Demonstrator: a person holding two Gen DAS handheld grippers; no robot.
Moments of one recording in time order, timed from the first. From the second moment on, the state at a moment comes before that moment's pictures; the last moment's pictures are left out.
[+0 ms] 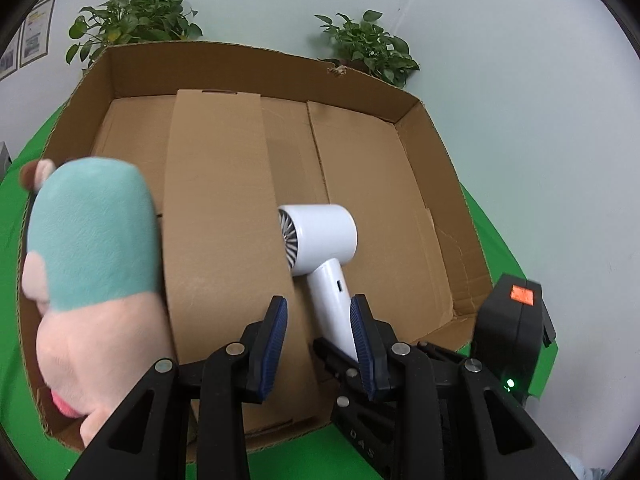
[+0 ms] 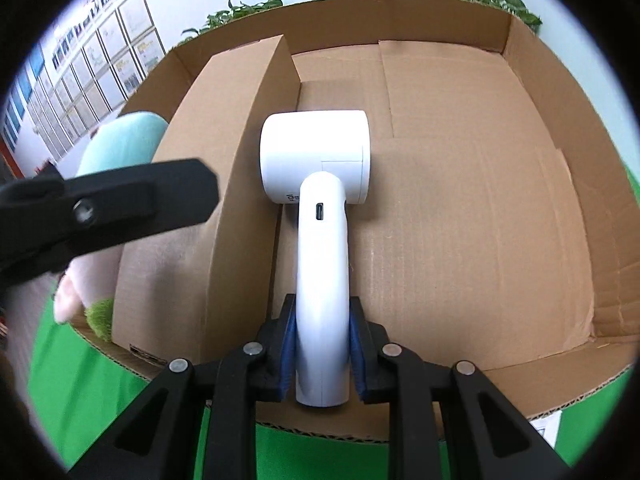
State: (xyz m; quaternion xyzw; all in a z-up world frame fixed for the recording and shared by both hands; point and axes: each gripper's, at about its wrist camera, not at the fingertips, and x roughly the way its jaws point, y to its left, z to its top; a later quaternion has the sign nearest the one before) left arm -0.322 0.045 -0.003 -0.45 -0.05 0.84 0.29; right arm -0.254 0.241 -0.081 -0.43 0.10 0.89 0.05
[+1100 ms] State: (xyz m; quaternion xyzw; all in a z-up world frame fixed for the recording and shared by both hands) left arm -0.303 0.025 -0.019 -0.42 -0.03 0.87 0.27; right arm -0.206 0.260 -0.088 -0.45 0.09 0.89 0.03
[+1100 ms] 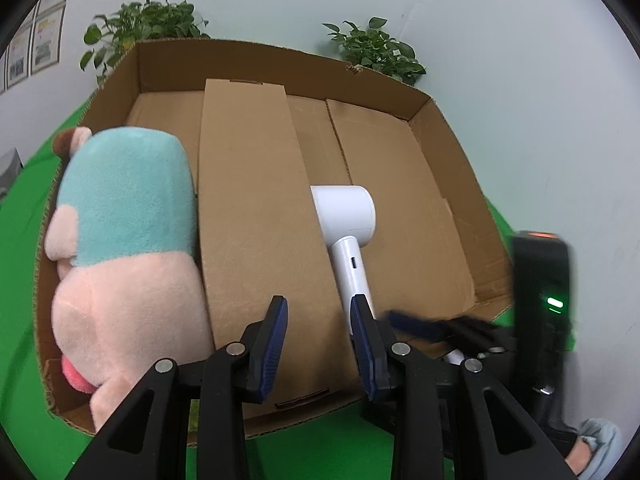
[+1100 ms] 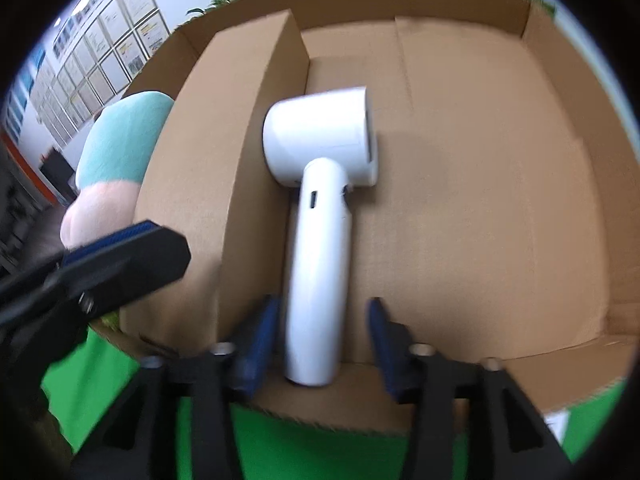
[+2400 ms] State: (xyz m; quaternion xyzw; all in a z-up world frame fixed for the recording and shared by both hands) left arm -0.154 0.034 -0.002 -0.28 0.05 0.95 0.11; right arm -0.104 0.272 -0.049 -0.30 0.11 0.94 0.10
